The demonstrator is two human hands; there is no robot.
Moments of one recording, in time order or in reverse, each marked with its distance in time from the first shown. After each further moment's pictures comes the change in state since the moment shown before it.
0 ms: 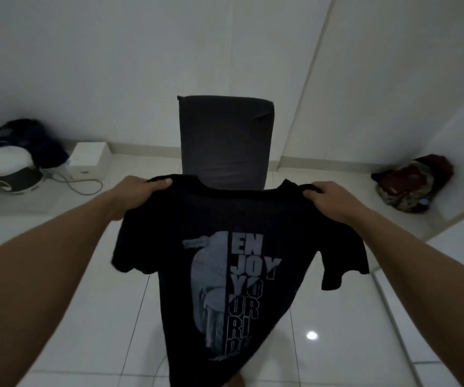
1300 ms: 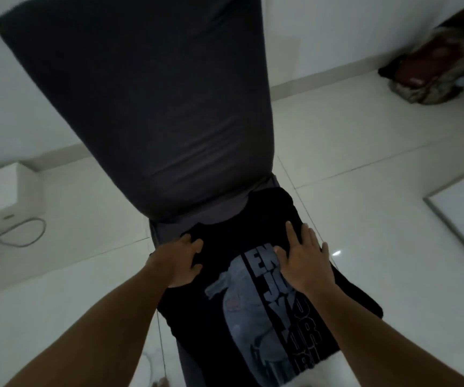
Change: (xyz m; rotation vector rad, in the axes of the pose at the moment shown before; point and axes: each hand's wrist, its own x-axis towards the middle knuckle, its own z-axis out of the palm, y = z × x) left_hand 0.374 -0.139 0.197 1.353 -0.505 0.610; right_hand 0.202 0.120 0.347 -0.195 -0.031 0.377
